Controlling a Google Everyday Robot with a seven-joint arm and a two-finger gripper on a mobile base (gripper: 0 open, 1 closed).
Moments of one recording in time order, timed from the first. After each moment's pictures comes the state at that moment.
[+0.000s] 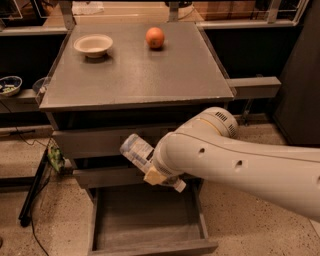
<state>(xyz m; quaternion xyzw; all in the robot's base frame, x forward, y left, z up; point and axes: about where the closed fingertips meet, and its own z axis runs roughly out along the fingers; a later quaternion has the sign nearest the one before) 0.497 0.005 0.732 -0.54 0.79 0.00 0.29</state>
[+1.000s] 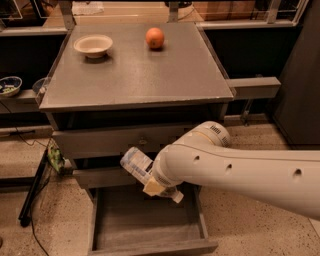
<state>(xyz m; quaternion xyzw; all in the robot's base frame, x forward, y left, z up) 0.488 0.010 0.686 -0.54 0.80 0.03 0.26</state>
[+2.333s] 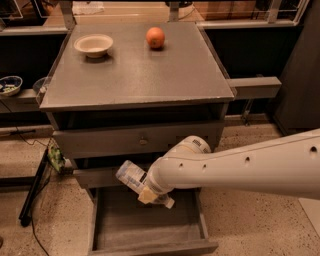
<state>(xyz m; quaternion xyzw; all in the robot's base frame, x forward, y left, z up) 0.502 0.030 0.601 -0.55 0.80 0.06 0.24</state>
